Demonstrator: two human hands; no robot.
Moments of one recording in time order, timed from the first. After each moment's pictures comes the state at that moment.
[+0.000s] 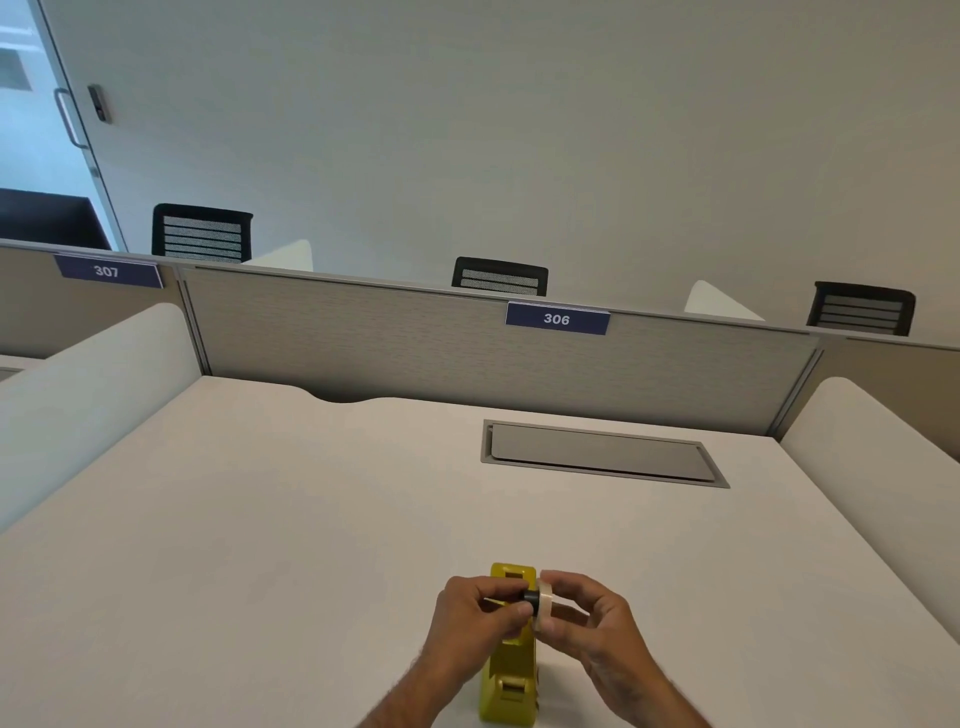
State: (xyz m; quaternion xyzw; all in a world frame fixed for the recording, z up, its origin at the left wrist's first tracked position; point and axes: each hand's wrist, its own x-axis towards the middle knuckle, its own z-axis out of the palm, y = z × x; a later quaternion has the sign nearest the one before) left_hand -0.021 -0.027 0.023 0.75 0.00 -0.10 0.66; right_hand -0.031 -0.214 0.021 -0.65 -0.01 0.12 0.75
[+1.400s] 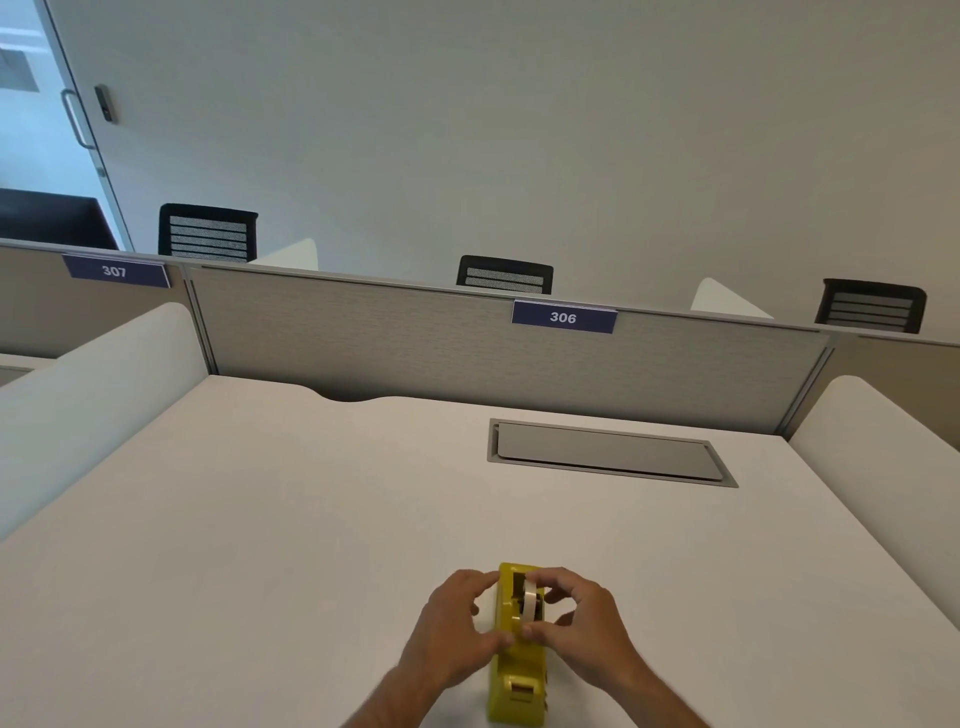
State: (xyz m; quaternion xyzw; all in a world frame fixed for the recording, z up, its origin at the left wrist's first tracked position) left_hand -0.014 0.000 0.012 0.90 -0.05 -0.10 0.41; right_hand -0.019 -0.189 0.024 -0.88 -0.02 0.04 0.47
